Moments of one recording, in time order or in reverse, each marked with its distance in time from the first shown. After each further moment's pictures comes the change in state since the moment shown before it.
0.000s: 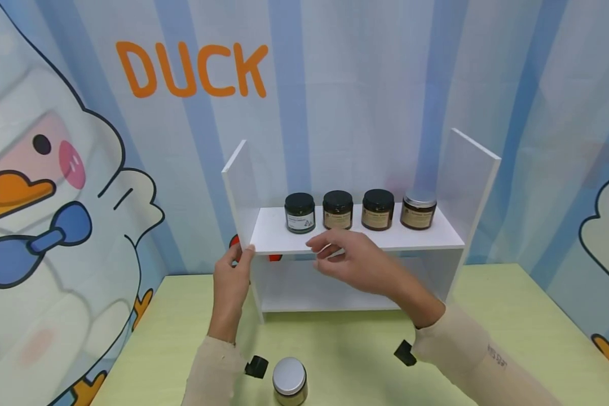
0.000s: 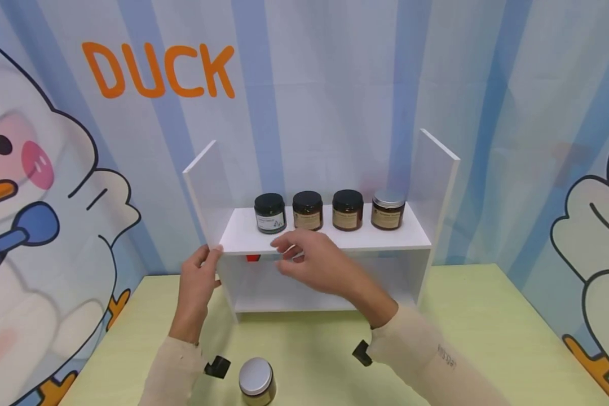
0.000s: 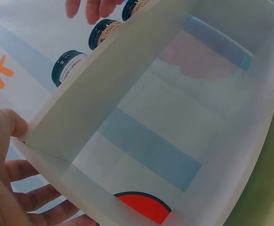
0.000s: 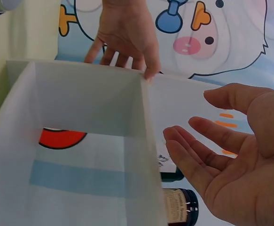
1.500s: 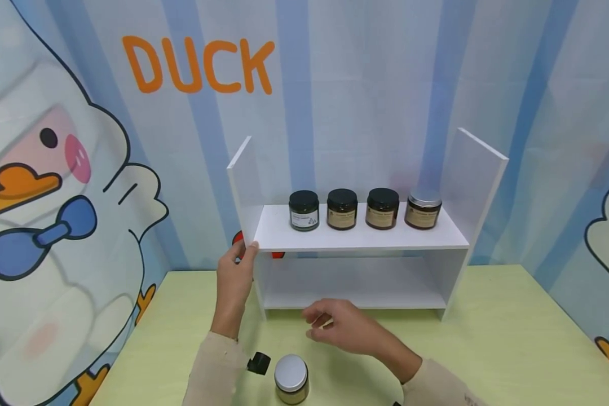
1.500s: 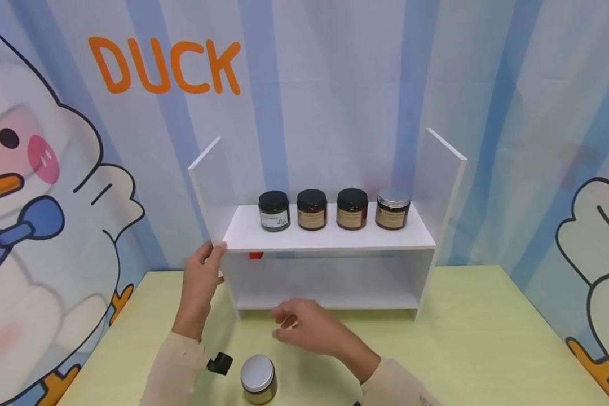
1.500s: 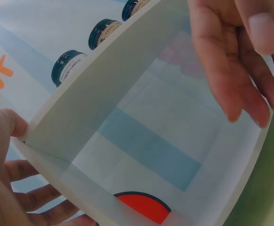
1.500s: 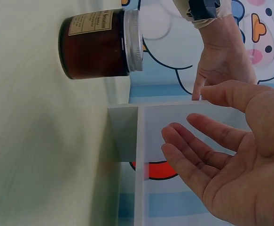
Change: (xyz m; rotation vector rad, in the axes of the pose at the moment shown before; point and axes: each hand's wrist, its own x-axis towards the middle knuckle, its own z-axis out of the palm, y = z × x) left_hand 0.001 0.001 -0.001 -0.011 -0.005 -0.009; right_hand -0.034 0.070 0.099 0.161 -0.179 0.102
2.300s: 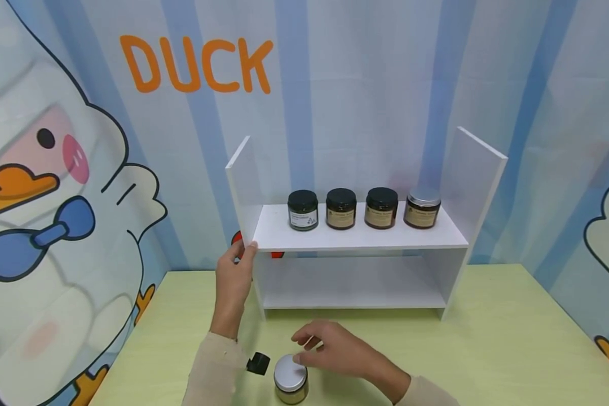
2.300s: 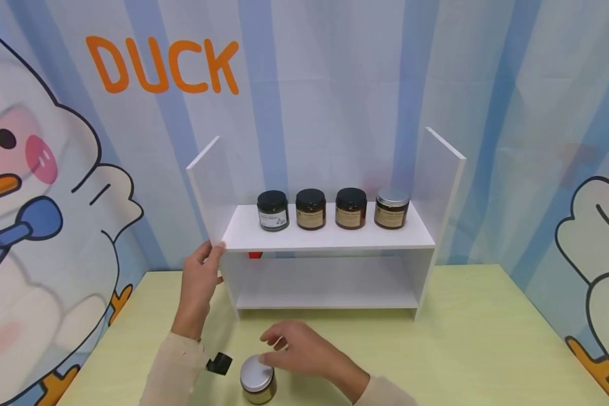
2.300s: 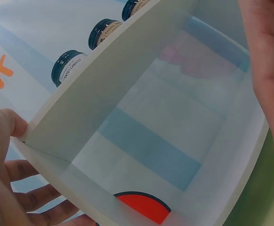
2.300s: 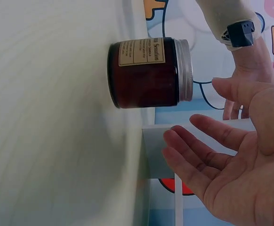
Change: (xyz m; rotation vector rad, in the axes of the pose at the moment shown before) left_hand -0.001 0.001 0.001 0.012 0.008 -0.006; right_hand -0.004 0.017 0.034 0.110 -0.084 0.061
